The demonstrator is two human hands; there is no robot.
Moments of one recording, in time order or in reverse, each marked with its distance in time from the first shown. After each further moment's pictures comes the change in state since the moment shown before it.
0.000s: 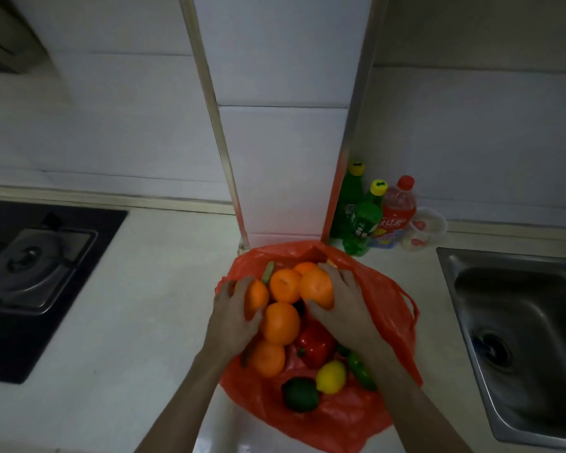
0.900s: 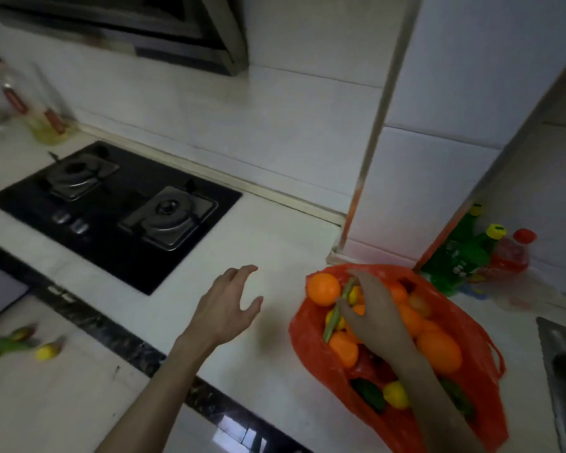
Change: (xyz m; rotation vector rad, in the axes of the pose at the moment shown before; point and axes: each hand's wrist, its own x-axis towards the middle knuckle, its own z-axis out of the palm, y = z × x) left_hand -0.106 -0.078 -0.138 0.128 0.193 -0.099; right_hand -0.026 -0.110 0.041 -0.057 -0.093 -0.336
